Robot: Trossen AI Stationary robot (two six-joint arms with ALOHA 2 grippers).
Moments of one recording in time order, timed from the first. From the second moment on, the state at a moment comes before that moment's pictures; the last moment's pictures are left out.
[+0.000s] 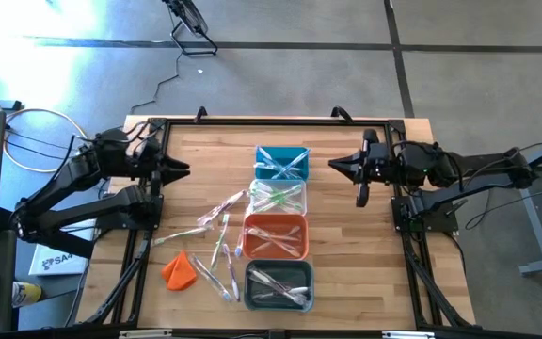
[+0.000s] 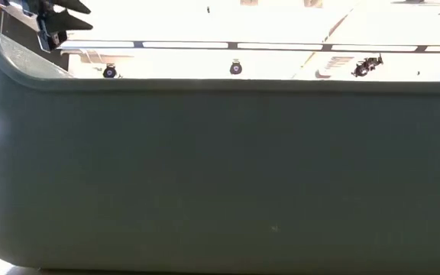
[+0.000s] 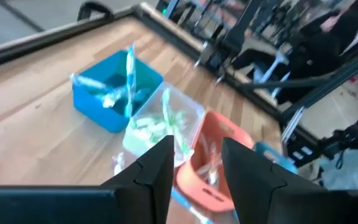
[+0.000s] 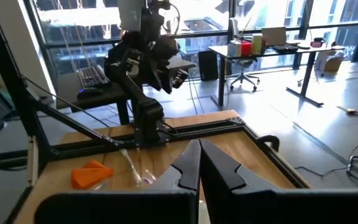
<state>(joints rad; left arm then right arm) 0.50 0.38 0.76 -0.70 0.34 -0.42 0.13 0.88 0.95 -0.15 0.32 0.11</state>
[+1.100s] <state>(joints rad) -0.04 0.62 0.76 -0.63 -0.08 -0.58 0.13 0.89 0.95 -0.14 0.37 0.22</state>
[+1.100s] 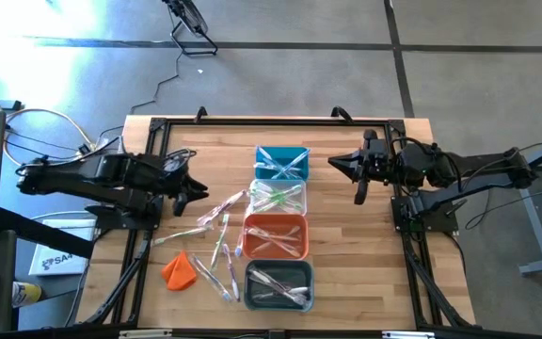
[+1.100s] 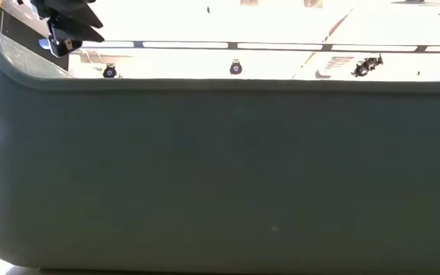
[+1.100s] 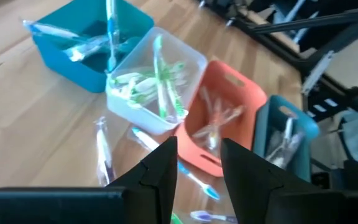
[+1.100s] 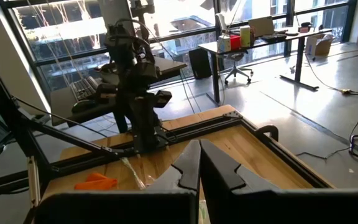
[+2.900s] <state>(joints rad) 0.14 1.32 0.76 -0.51 -0.13 -0.55 0.13 0.89 0.95 -0.18 0.37 0.21</state>
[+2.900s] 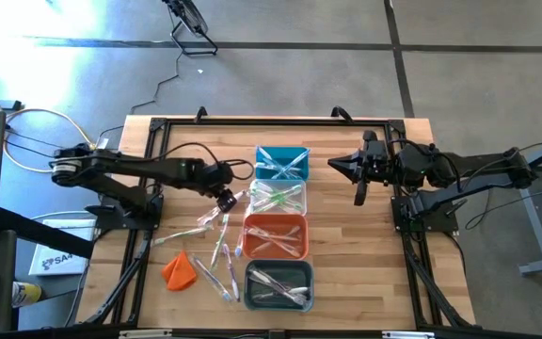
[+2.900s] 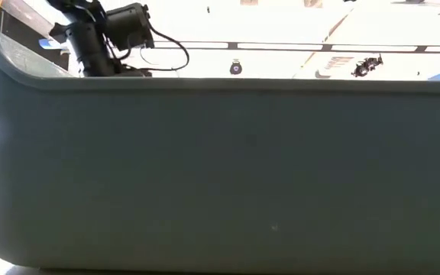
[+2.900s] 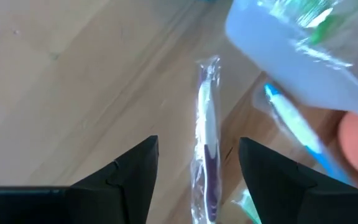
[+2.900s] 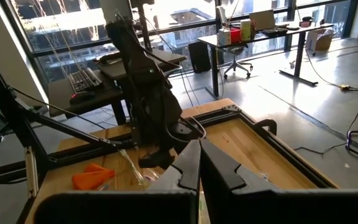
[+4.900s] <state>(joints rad) 0.14 1.57 0.76 -0.42 -0.10 -0.53 0.13 0.90 0.95 -0.20 0.37 0.22</state>
